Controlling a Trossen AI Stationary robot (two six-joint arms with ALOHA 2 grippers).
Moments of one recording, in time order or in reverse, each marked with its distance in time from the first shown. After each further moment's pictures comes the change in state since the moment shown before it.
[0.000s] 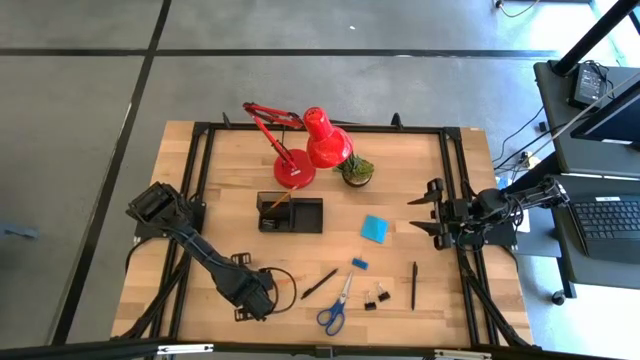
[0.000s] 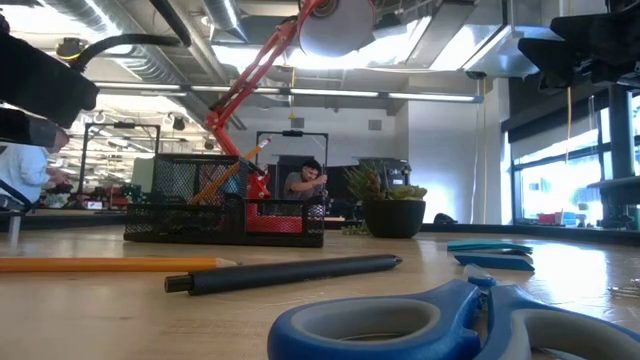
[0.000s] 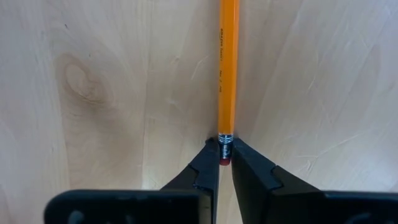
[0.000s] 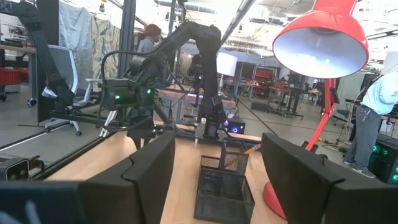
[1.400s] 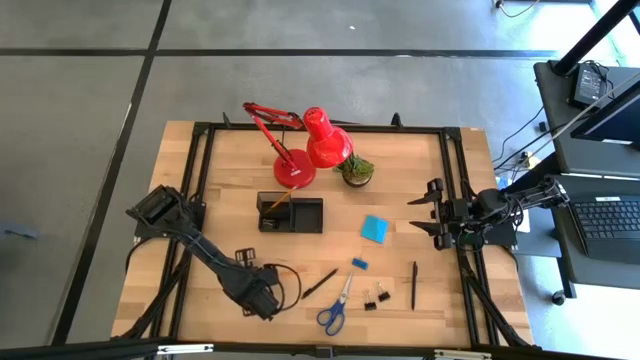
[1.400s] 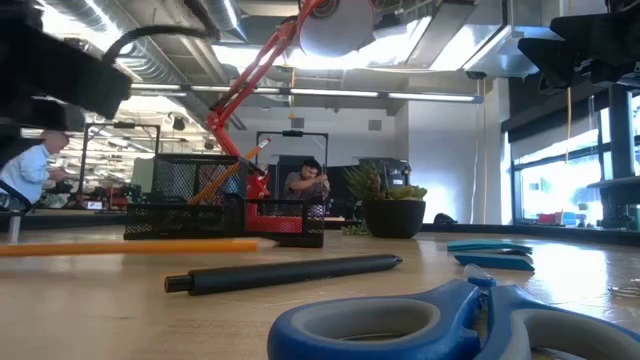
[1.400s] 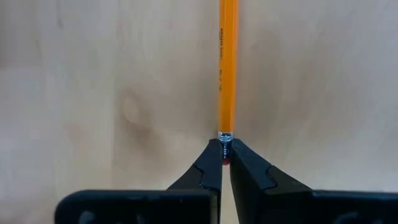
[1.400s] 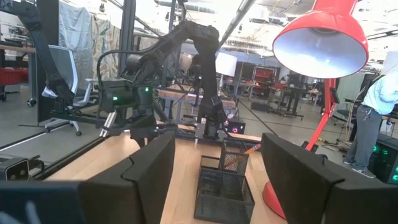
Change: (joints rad) left arm 0.008 0.011 0.085 -0.079 -0.106 -0.028; right arm 0.000 0.000 0.000 0.000 0.000 0.000
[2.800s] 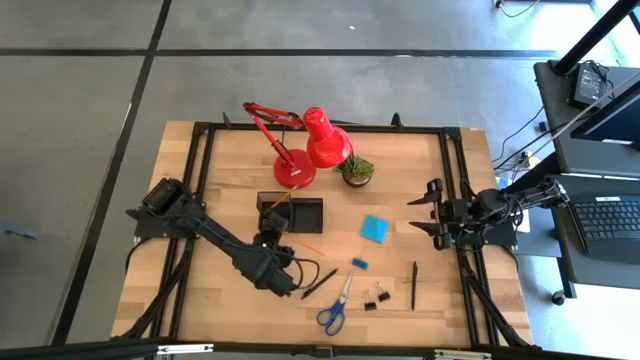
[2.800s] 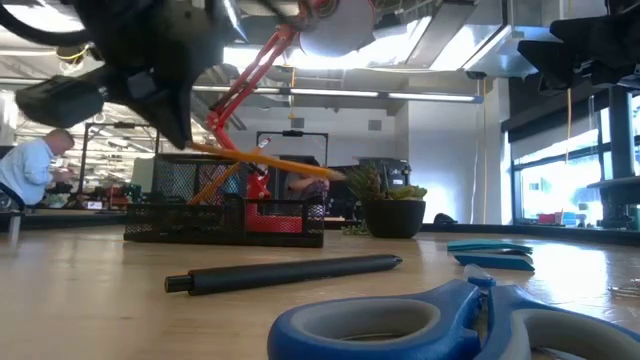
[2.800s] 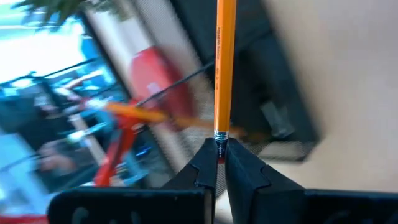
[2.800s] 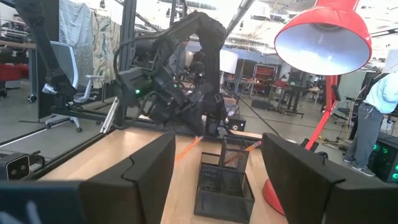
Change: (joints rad) left arm 0.172 -0.007 0.143 -0.401 -0.693 0.796; right arm 0.000 0.000 0.000 -0.014 0.000 -0.004
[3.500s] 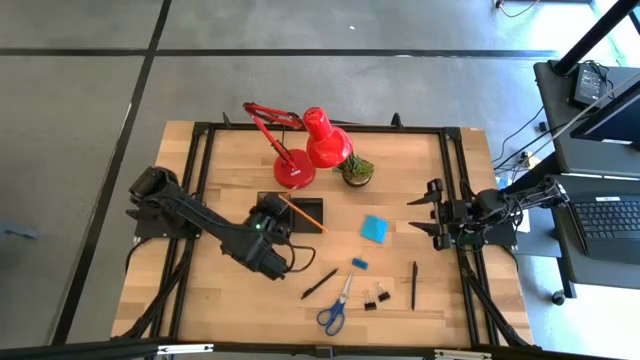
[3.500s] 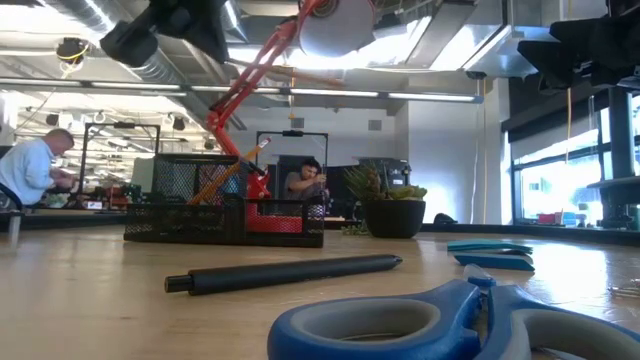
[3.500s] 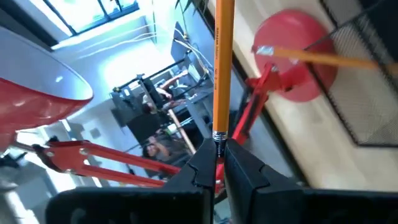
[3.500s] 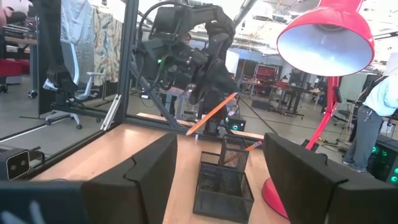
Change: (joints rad) left arm 0.059 -0.153 0.066 -0.206 -0.379 0.190; right arm 0.000 0.000 0.000 -0.004 0.000 -0.023
